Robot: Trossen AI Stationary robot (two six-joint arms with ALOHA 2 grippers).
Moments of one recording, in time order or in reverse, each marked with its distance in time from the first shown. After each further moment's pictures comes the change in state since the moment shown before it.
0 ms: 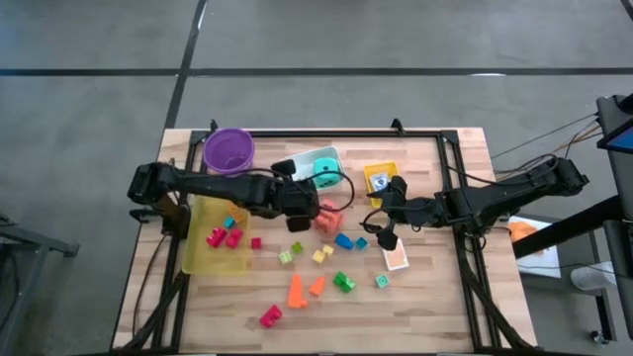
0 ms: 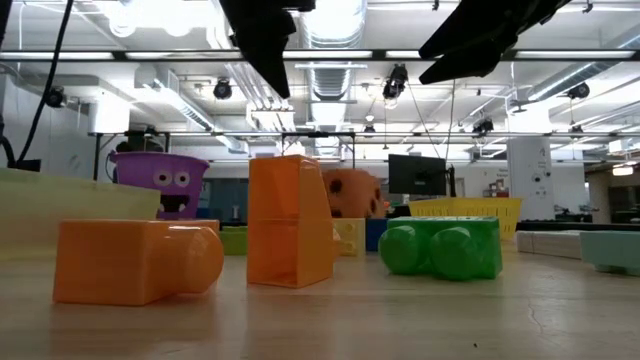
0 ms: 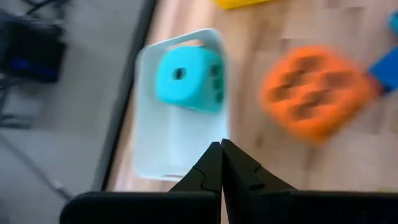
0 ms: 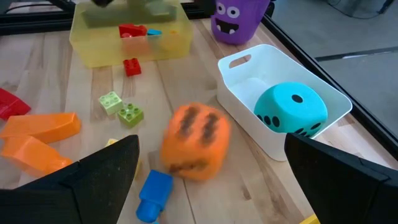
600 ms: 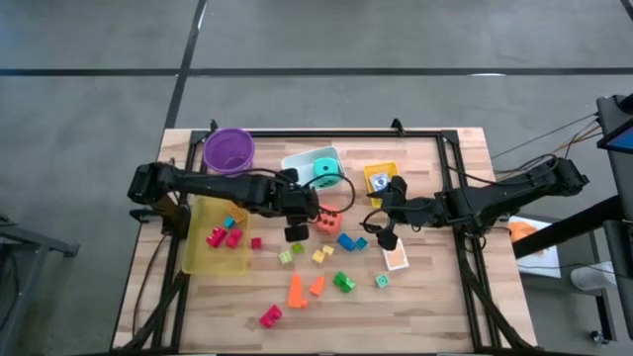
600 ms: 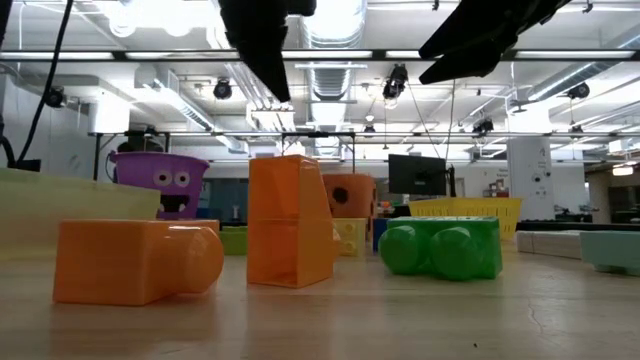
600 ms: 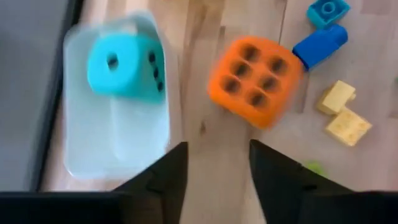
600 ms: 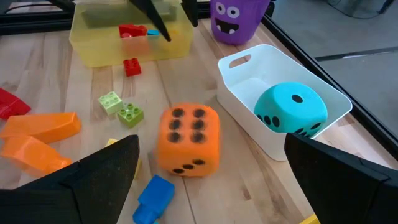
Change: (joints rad) left arm -0.002 0.000 0.000 -0.019 0.227 -0.041; right arm 0.000 0.000 0.000 0.000 0.000 0.000
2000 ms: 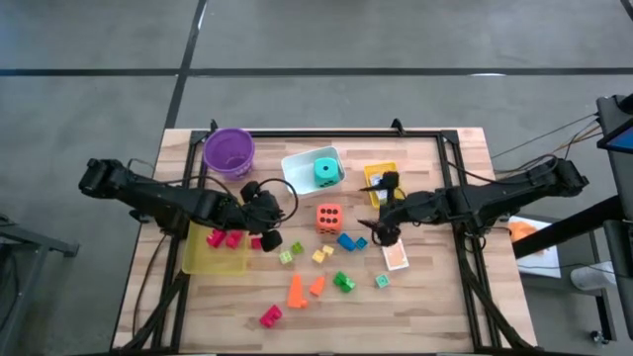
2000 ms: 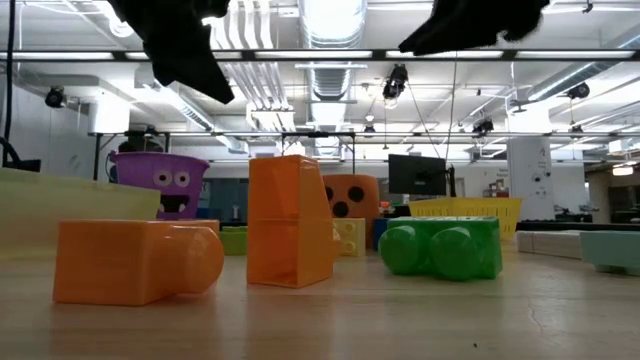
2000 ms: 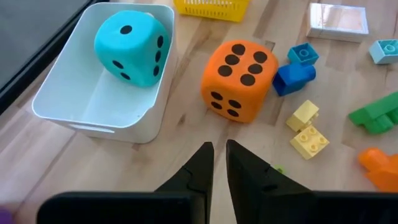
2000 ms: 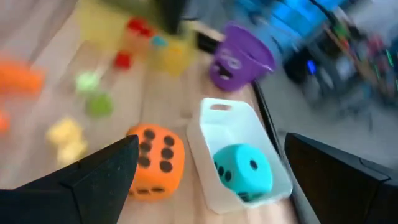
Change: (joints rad) left arm -0.138 -0.452 -0.605 0.441 -0.113 -0.297; right arm -0.026 0.013 0.012 0.105 -0.036 -0.626
